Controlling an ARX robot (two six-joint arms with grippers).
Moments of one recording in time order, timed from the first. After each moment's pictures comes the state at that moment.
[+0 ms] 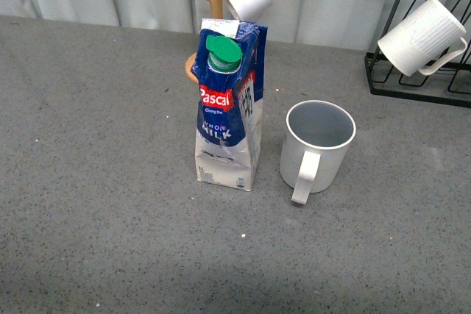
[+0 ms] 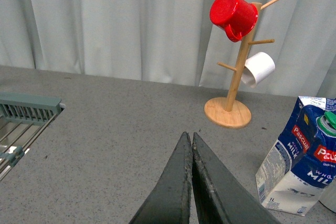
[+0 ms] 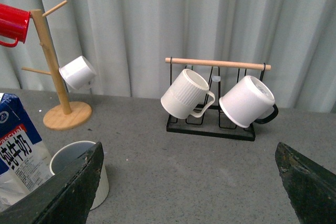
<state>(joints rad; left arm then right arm) 0.00 0.42 0.02 0.42 0.00 -0.01 0.00 0.00 0.01 0.00 0.00 0.00</state>
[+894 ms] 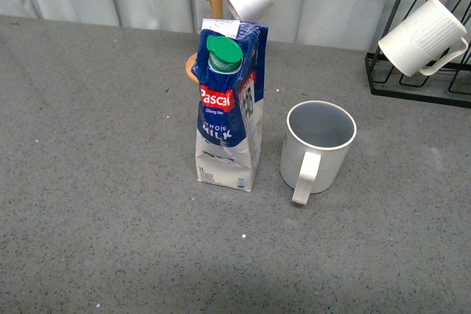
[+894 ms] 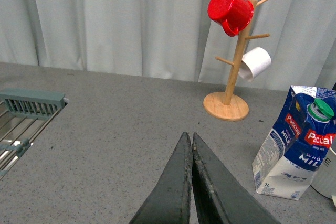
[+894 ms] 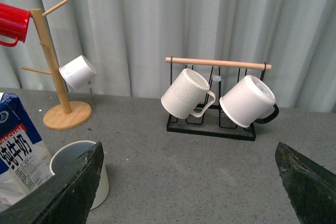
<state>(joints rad) 0.00 0.01 0.02 0.00 0.00 -0.01 0.00 0.00 0.01 0.00 0.00 0.00</state>
